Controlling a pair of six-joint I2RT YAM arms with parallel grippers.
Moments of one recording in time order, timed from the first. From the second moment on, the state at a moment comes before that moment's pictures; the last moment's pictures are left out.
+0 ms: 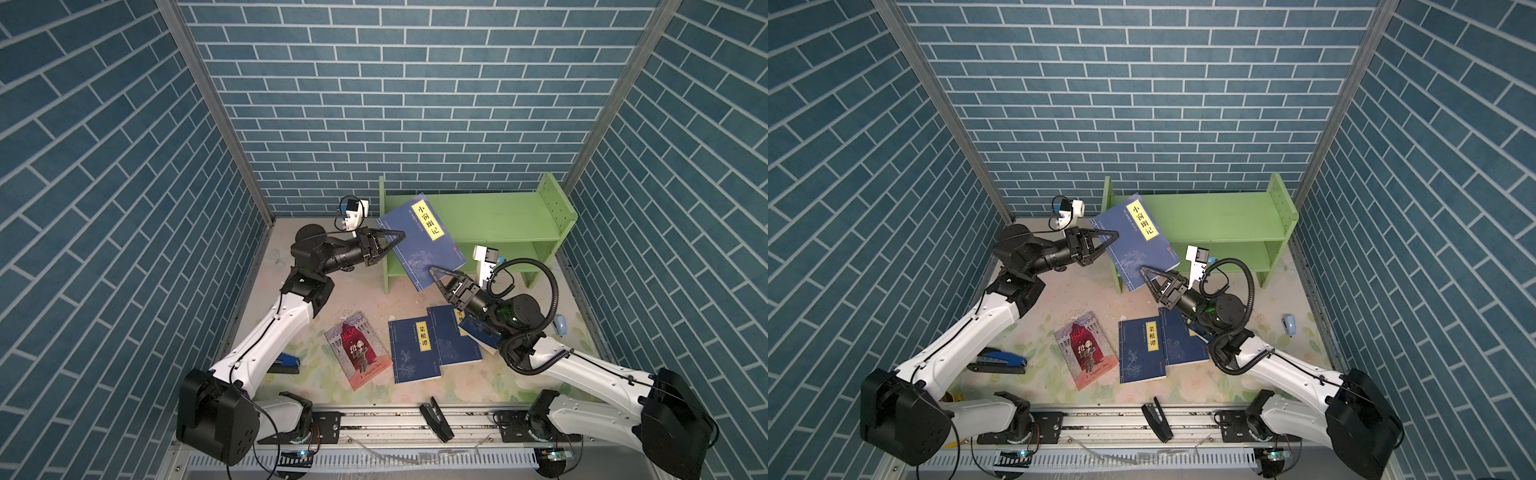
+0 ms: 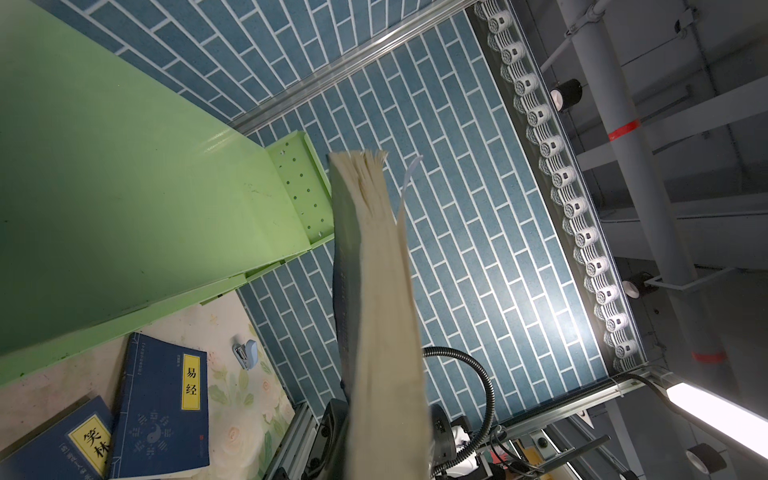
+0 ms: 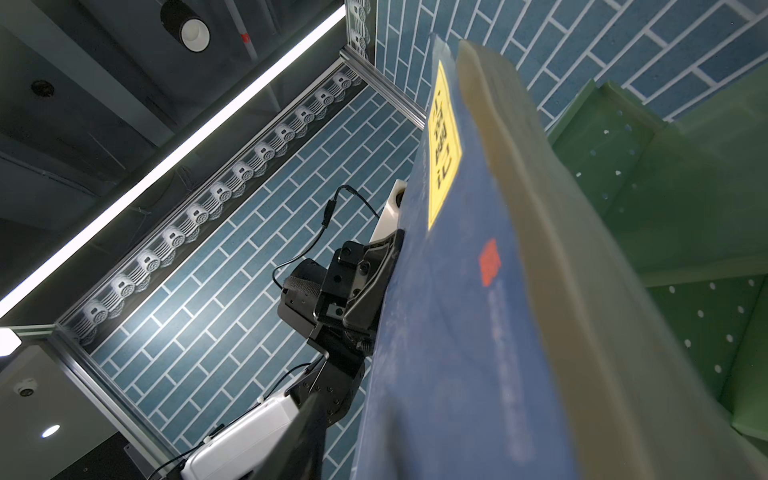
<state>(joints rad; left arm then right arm) -0.36 1.26 1.03 0.44 0.89 -1.28 0.84 1.12 0.57 0.95 -0.24 1.01</state>
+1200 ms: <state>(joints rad) -0.28 1.09 1.09 -0.43 1.16 -0.43 0.75 0.72 0.74 -0.13 -0.63 0.78</state>
